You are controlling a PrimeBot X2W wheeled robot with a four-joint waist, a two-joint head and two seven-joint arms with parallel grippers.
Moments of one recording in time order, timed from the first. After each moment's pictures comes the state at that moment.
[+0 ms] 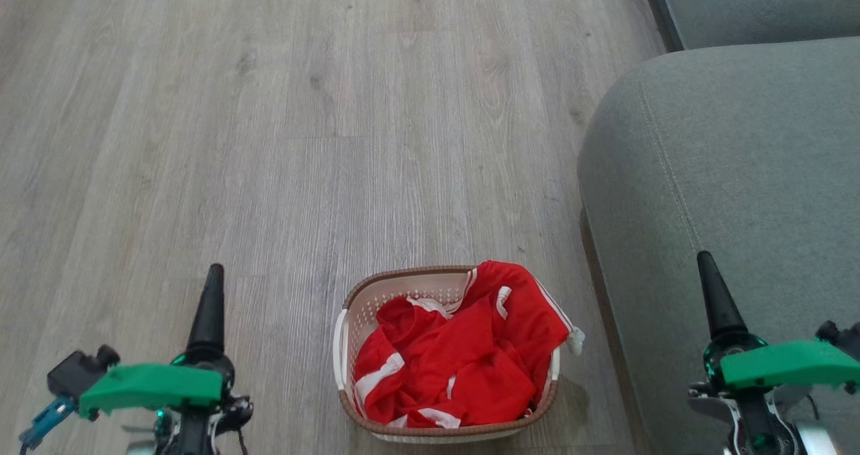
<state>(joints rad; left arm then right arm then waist) -0.02 0.03 -0.02 0.22 -1.21 -0.12 -0.02 0.00 -0.06 -0.06 0.18 1.21 0.13 -0.02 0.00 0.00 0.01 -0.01</state>
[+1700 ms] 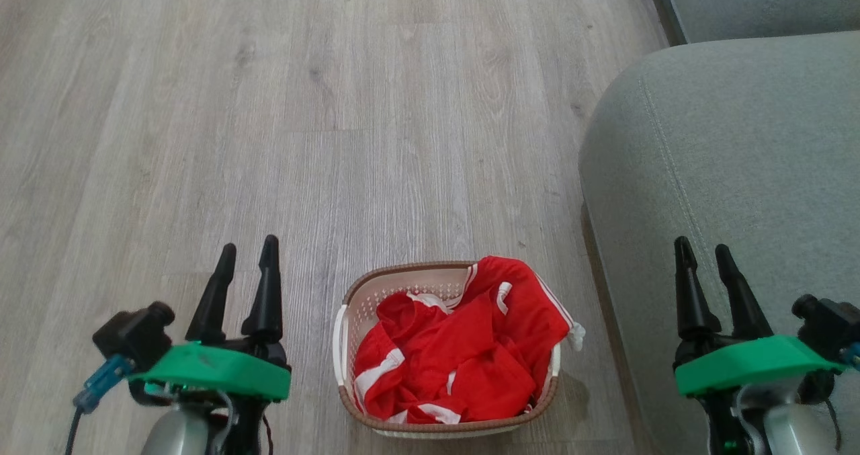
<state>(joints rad) -0.04 0.03 -0.12 0.14 -0.56 -0.11 -0.17 0.01 -0.07 -0.01 0.11 0.57 0.13 -0.16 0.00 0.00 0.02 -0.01</state>
